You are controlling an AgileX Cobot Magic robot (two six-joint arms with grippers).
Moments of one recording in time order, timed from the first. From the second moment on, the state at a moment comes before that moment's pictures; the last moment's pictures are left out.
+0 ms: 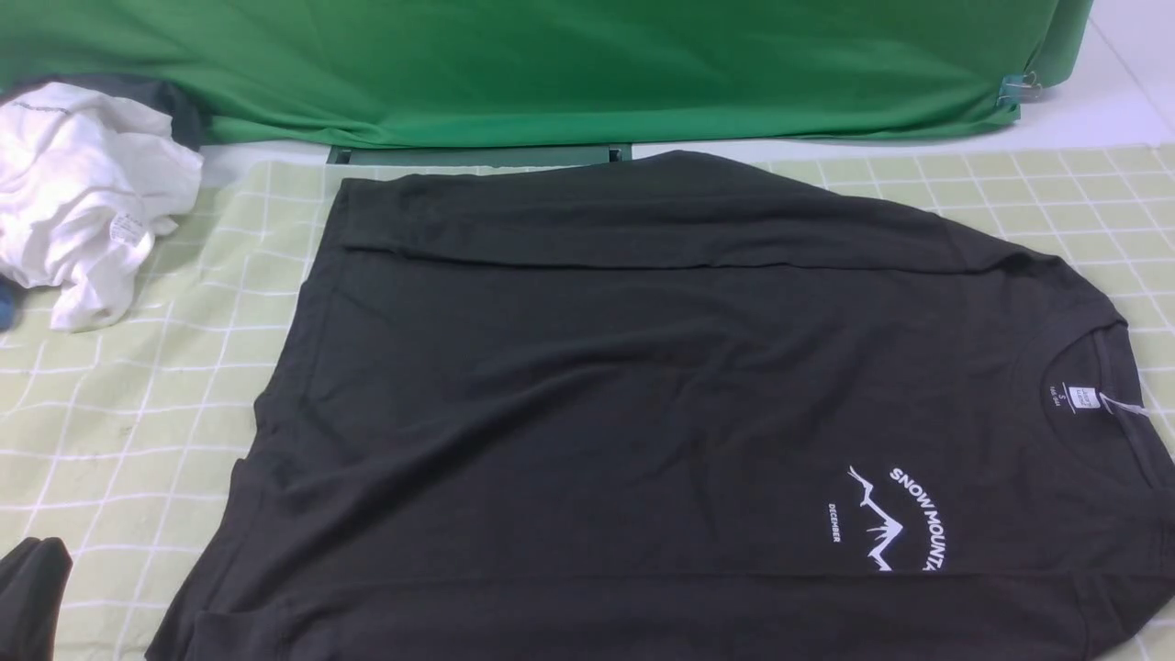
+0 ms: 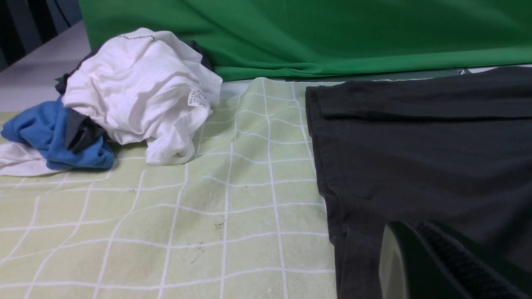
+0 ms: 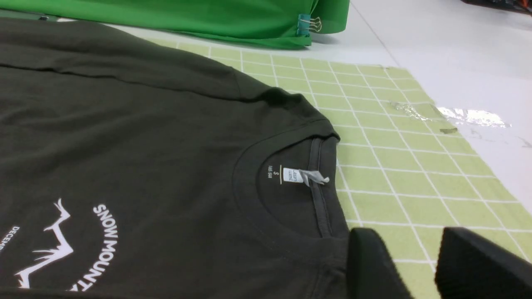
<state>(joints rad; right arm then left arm) -0.05 0.00 0.01 0.00 0.25 -0.06 0.06 0.00 0.00 -0.03 0.23 0.09</state>
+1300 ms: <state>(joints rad) -0.05 0.00 0.01 0.00 -0.19 0.50 0.06 0.25 -0.48 -0.19 0.10 -0.38</state>
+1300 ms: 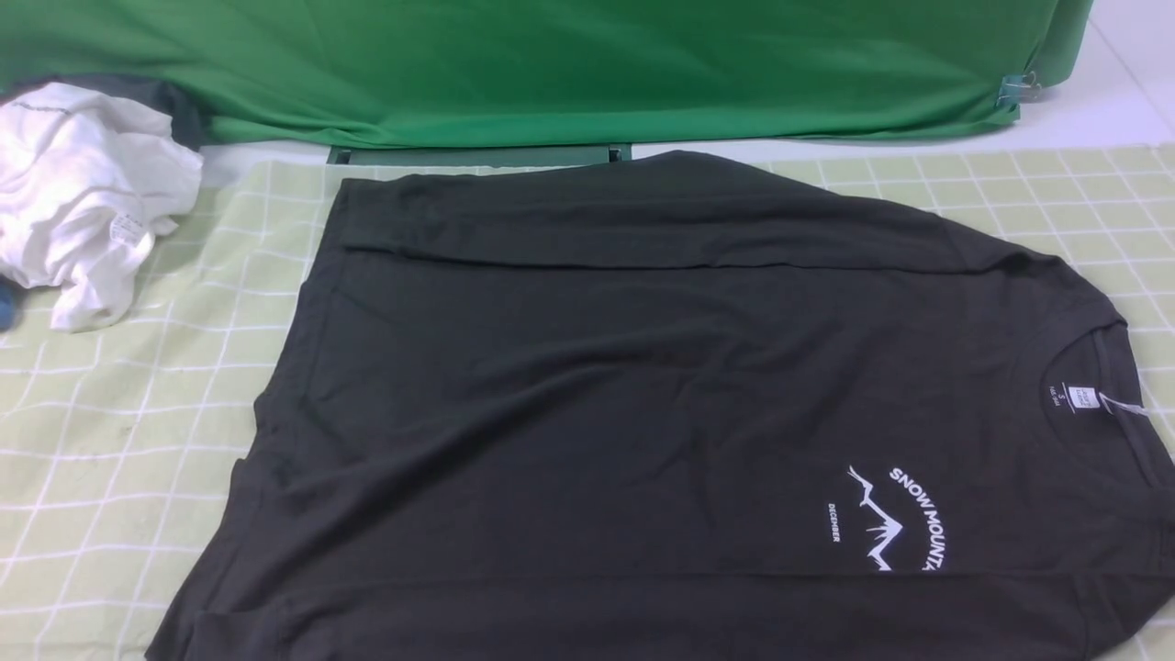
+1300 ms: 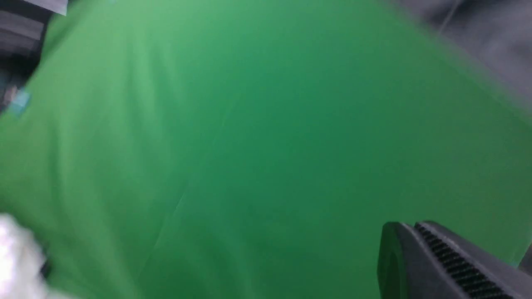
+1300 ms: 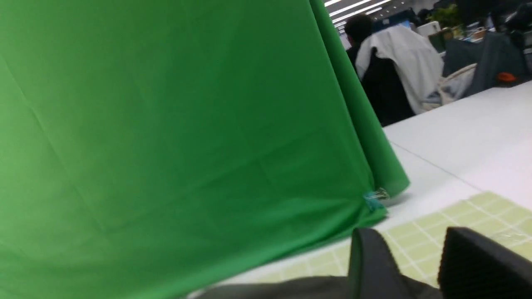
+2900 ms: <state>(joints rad) 0.68 0.79 -0.70 0.01 0.52 0.20 -0.09 1.39 -0.53 0.00 0.61 -0.09</state>
